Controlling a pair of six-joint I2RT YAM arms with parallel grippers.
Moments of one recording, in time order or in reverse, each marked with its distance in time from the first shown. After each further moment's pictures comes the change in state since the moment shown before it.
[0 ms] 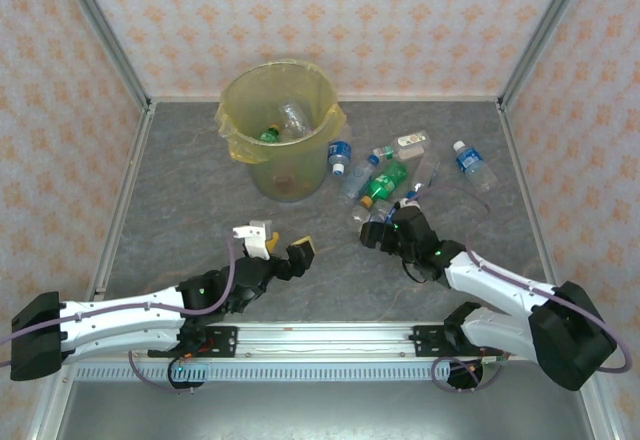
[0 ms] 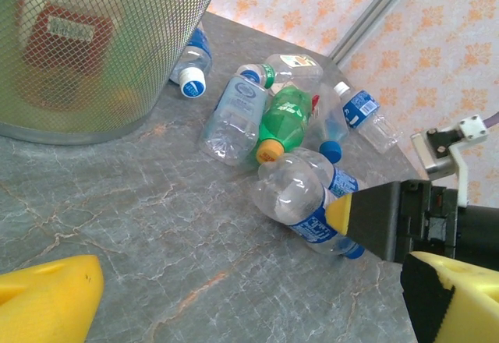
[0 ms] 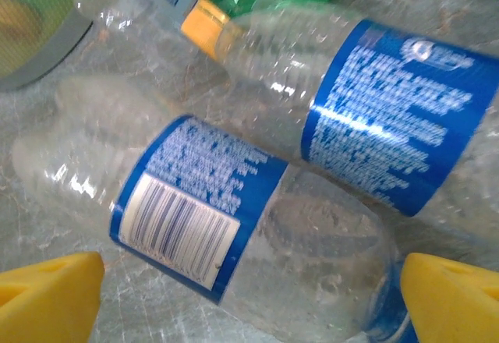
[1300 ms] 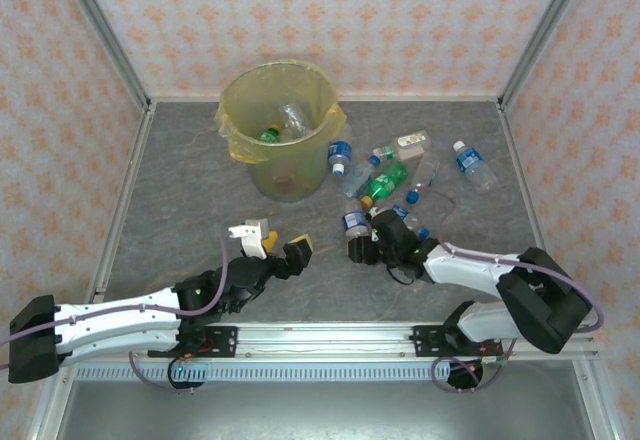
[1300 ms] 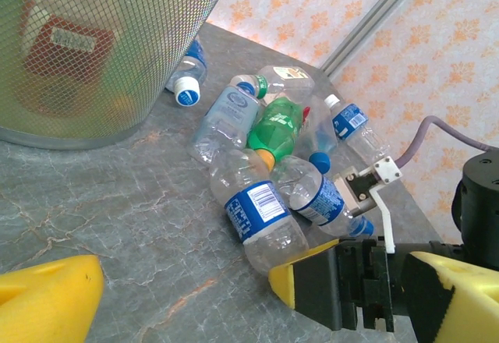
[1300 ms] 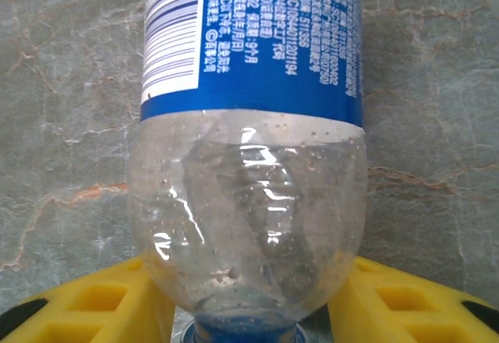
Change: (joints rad) left arm 0.000 -0.040 0.001 -0.013 -0.003 -0.023; right arm 0.106 0.206 0.026 0.125 -0.141 -0.098
